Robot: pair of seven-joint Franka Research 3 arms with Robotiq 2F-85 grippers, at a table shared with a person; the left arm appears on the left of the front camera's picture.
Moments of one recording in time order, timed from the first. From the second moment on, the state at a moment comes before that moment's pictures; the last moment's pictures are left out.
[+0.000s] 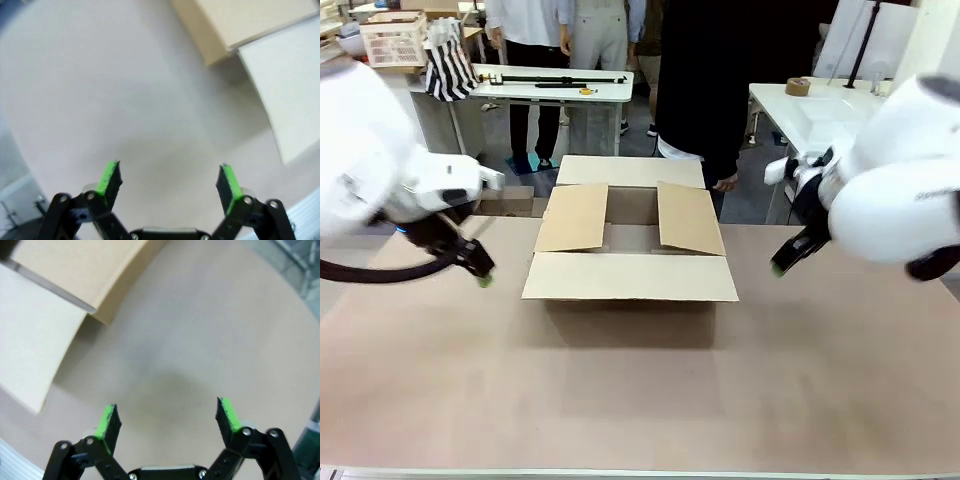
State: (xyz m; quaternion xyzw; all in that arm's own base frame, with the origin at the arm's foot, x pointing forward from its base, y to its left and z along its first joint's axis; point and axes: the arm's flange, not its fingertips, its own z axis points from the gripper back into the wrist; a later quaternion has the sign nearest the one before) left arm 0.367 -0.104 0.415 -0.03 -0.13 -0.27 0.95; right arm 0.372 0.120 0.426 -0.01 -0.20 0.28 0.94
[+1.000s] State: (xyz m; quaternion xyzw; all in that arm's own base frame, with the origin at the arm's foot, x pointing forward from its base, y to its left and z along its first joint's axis) left arm 0.307 -0.081 0.591 -0.33 -0.37 -0.28 0.82; right arm 0.310 0.076 0.581 0.33 -0.32 0.14 0.88
